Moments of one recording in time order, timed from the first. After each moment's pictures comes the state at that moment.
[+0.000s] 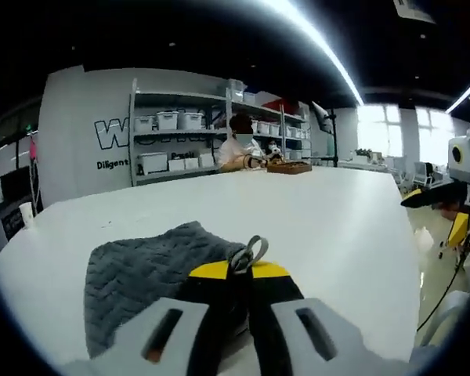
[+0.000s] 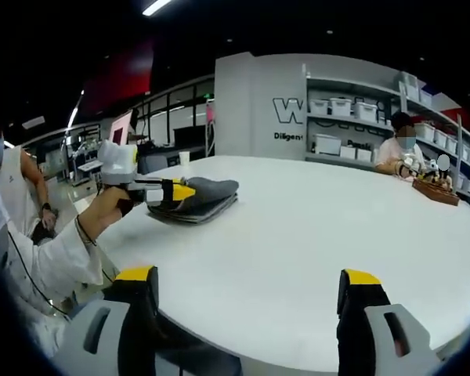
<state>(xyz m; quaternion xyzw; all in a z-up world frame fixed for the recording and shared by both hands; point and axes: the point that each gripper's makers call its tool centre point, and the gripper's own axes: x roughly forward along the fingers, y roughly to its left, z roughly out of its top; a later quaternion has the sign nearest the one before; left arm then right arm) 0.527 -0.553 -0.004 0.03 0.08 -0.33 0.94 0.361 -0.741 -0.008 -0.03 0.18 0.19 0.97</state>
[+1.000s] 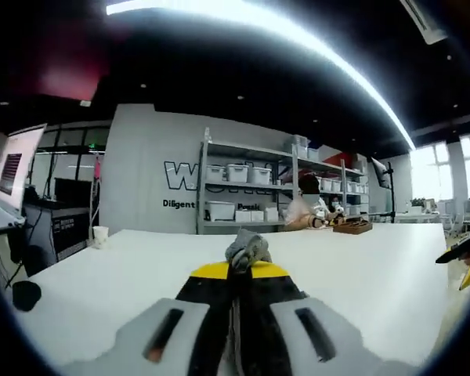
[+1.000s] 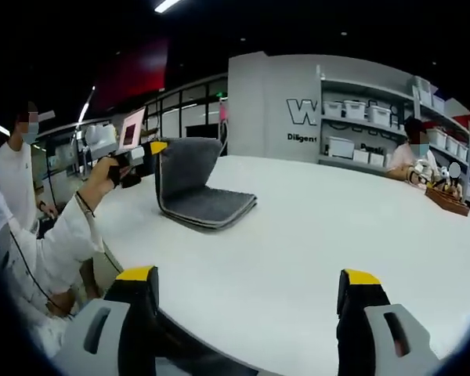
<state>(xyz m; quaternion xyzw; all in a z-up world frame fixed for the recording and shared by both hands) 0.543 -0.371 0.086 -0.04 -0.05 -0.15 0.99 0.370 -0.703 -0.001 -0.04 0.18 0.22 0.96</state>
